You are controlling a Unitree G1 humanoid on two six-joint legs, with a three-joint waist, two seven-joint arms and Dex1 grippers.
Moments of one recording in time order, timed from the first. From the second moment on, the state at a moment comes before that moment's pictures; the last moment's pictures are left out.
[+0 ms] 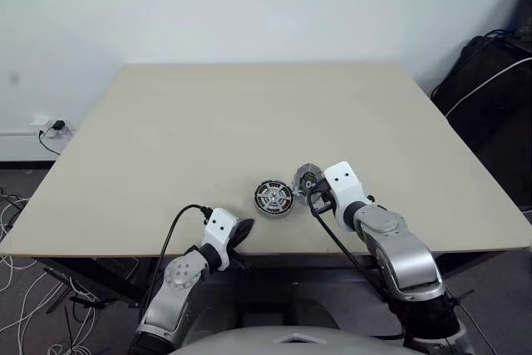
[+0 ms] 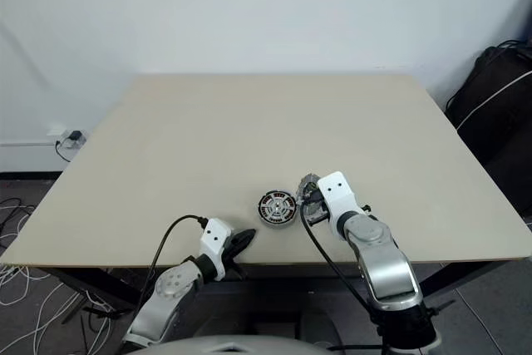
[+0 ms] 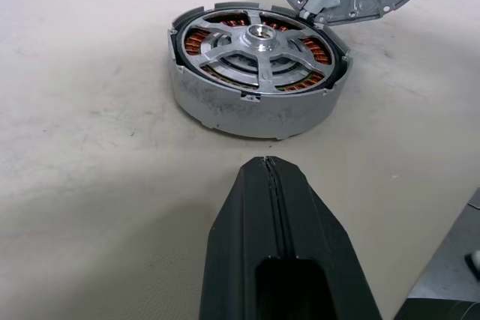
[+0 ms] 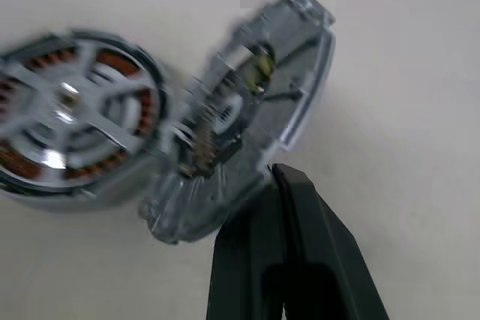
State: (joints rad) left arm 0.18 0.16 -0.26 0.06 -0.06 0.04 -0.50; right arm -0.08 -0.28 0.15 -0.44 -0.02 1.03 0.31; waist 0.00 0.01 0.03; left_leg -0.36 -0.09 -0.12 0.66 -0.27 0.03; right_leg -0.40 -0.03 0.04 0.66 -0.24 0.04
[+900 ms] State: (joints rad) left arm 0.19 0.17 -0.28 -0.04 -0.06 0.10 -0.47; right arm -0.18 -0.15 0.27 -0.30 0.05 0.97 0.30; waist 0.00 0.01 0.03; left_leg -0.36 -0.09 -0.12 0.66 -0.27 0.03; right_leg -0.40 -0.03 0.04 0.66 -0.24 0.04
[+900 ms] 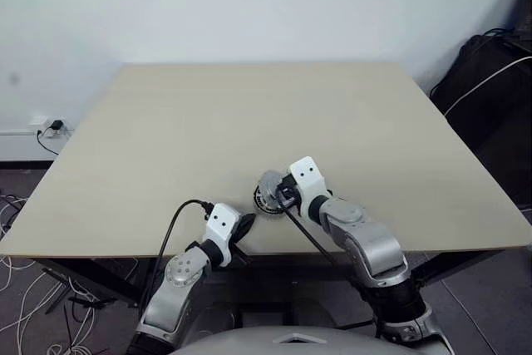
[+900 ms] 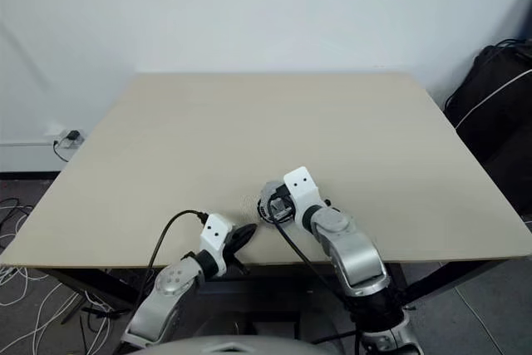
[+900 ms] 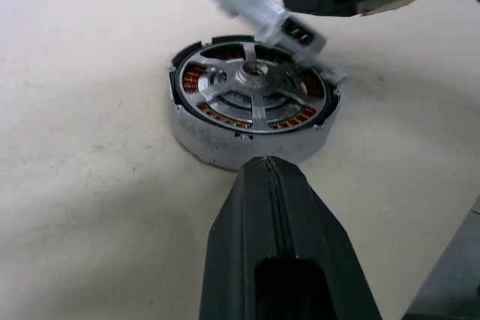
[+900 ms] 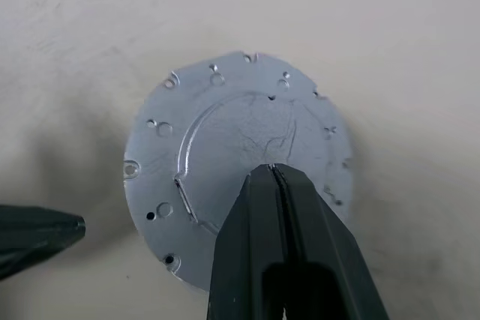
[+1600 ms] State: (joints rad) left arm 0.18 0.17 -0.27 0.02 -0.06 0.04 -0.46; right arm -0.19 -0.34 0.26 -0.18 0.12 0.59 0.55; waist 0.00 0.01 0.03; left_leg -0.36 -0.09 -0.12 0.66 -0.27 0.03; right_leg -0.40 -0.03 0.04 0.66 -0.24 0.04
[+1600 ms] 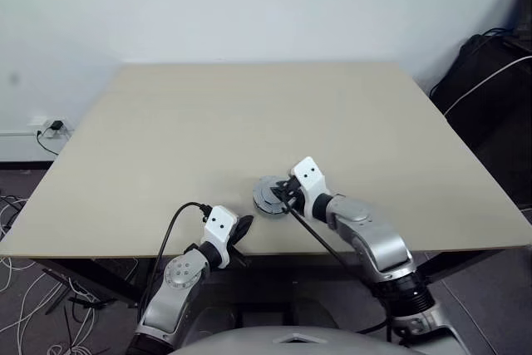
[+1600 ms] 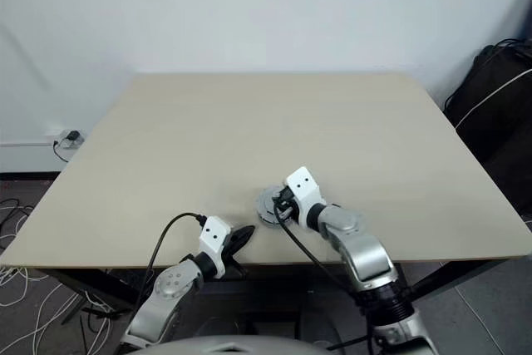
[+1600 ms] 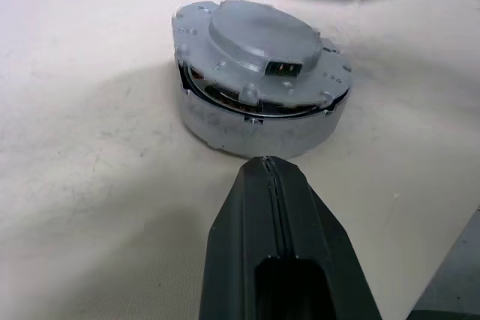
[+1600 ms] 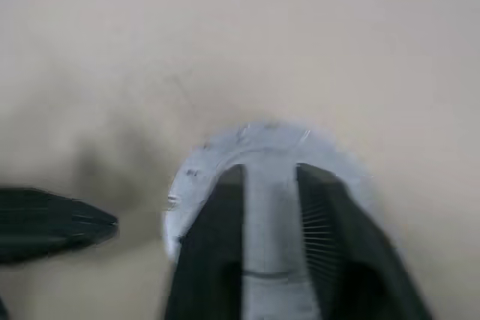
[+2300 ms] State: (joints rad) left arm 0.18 0.17 -0.25 0.05 -0.06 0.01 -0.47; right arm -0.32 -0.35 0.32 0.16 0.06 0.31 0.75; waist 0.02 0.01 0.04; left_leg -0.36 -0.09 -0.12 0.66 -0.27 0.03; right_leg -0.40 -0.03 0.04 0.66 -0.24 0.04
